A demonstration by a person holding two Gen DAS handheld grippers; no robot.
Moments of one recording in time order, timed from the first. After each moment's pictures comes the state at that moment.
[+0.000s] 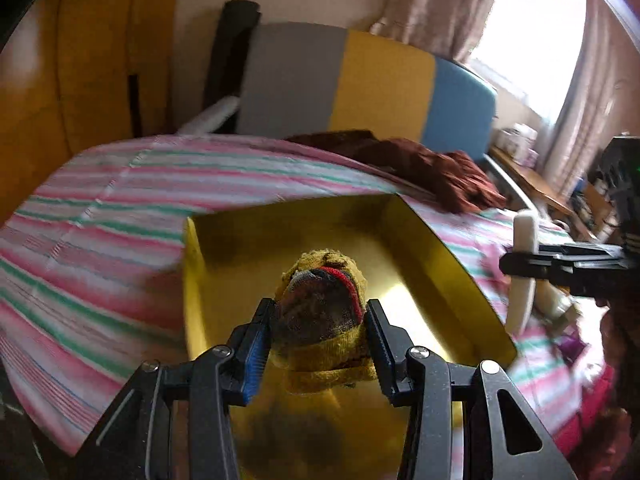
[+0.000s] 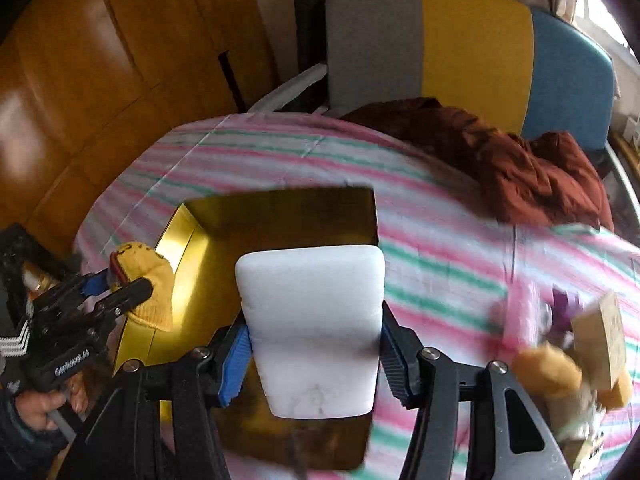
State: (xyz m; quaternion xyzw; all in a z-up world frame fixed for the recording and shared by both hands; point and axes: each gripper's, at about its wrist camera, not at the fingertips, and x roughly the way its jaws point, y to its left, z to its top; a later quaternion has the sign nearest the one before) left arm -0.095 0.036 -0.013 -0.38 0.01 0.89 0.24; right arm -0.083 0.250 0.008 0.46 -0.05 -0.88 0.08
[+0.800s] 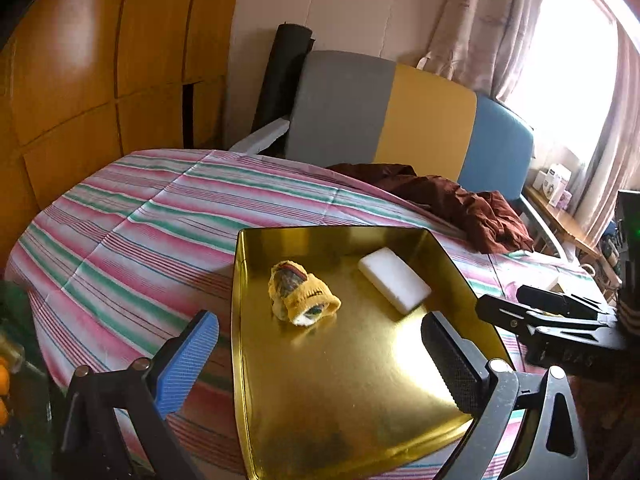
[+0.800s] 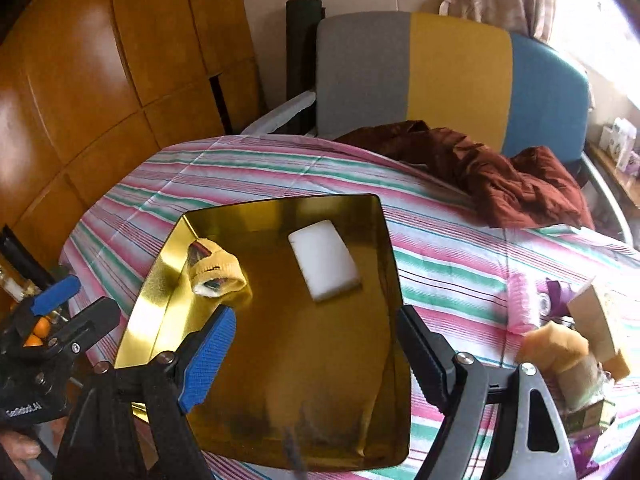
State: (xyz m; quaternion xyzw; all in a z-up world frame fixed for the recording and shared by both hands) left arm -0.060 0.019 0.011 -0.35 -0.03 0.92 0.16; right arm -0.037 0.217 0.003 0.41 -0.04 -0.91 0.04
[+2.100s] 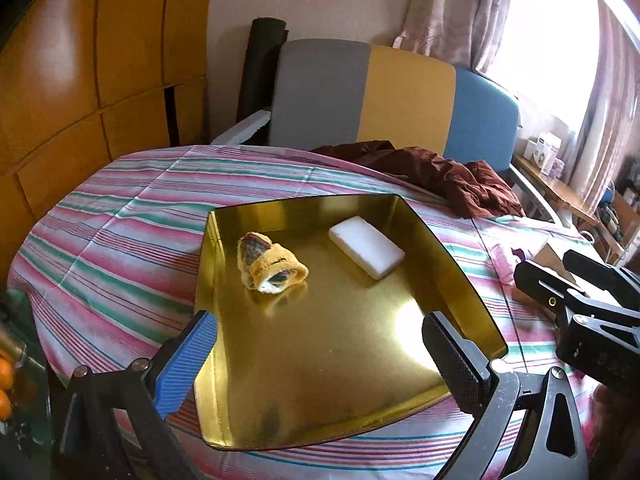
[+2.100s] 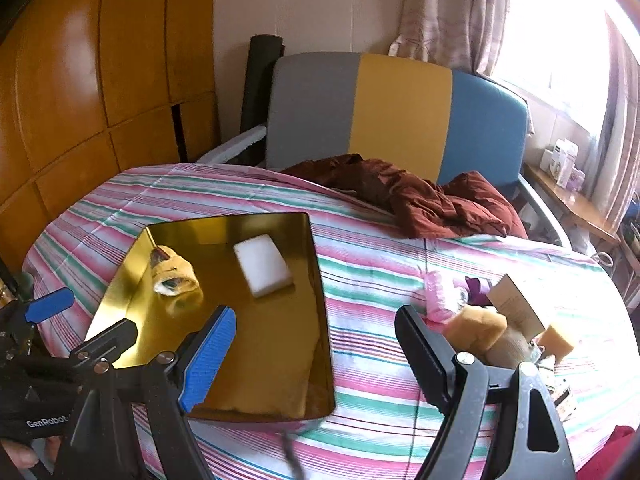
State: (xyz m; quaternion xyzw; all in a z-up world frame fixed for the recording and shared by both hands) left arm -0.027 0.058 0.002 -0.36 0.01 0.91 0.18; right arm 0.023 0.239 0.018 0.35 0.00 -0.94 -0.05
